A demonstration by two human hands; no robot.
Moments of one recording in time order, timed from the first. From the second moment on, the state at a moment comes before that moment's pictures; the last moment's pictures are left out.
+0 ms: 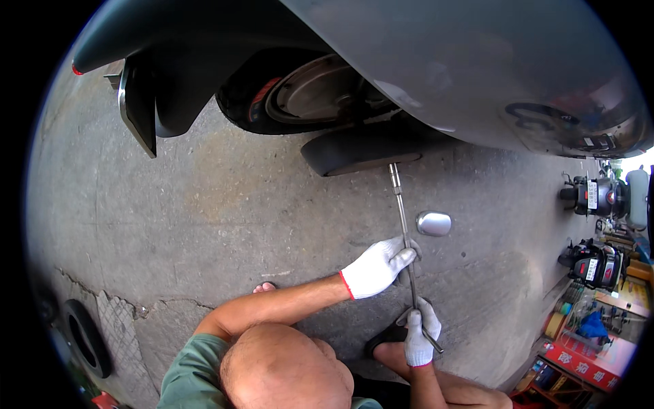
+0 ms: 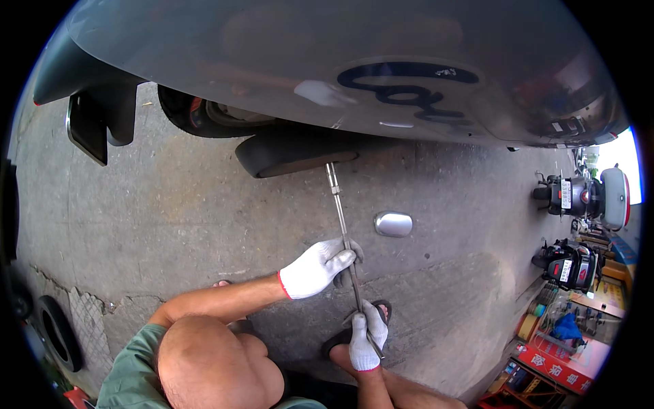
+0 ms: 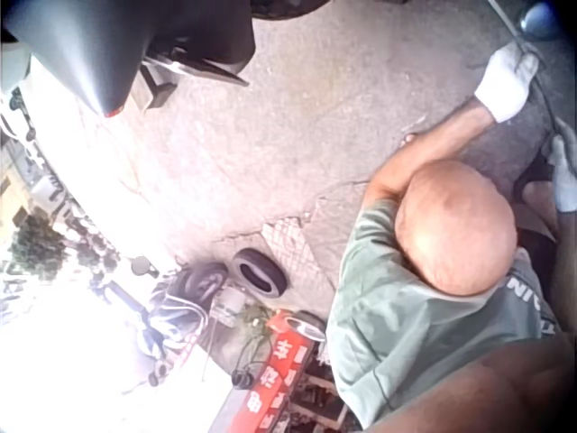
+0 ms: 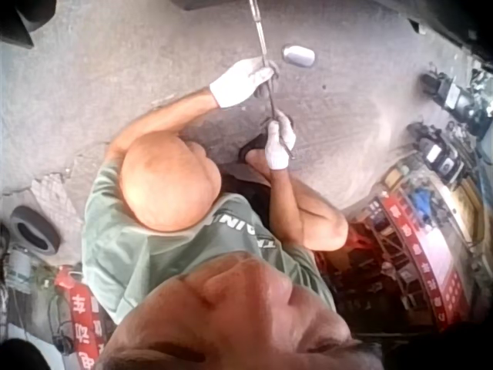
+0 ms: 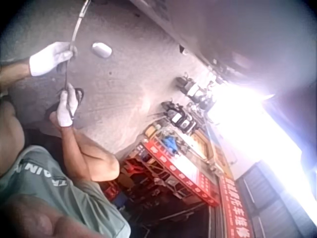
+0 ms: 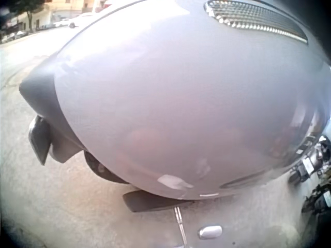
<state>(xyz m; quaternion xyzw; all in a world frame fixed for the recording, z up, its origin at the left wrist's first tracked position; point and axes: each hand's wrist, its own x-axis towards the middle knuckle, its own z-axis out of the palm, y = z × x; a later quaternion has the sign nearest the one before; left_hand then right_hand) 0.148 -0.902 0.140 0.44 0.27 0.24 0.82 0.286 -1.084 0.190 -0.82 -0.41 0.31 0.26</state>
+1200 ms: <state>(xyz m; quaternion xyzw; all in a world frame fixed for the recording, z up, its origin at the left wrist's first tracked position) 0.160 -0.903 0.135 0.48 0.31 0.27 0.78 0.271 -1.055 0.187 -0.58 -0.06 0.57 0.58</state>
